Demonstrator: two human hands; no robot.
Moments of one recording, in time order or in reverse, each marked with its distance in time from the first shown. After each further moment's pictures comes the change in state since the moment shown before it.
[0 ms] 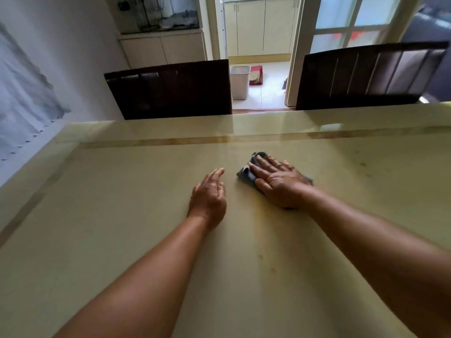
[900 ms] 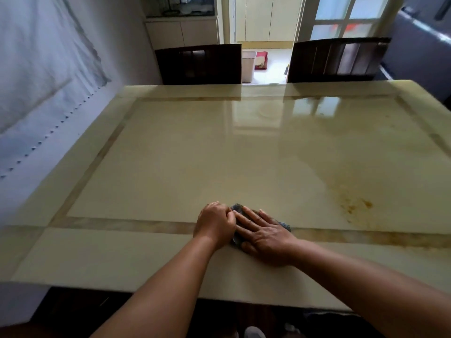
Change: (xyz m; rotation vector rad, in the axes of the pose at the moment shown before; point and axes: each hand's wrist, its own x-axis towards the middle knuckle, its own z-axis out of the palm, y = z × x) left_hand -0.356 0.024 -0.068 0.185 -0.140 -0.121; right_hand -0.356 -0.199 0.071 -0.047 -0.210 -0.338
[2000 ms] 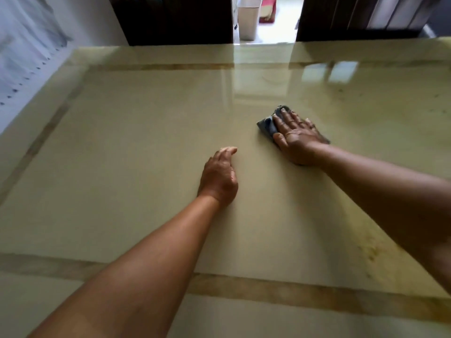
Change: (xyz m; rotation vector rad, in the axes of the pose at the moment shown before) left_hand 0.181 0.051 0.053 -0.097 0.126 0.111; right_hand 0.127 0.262 -0.086 0.050 0.165 0.483
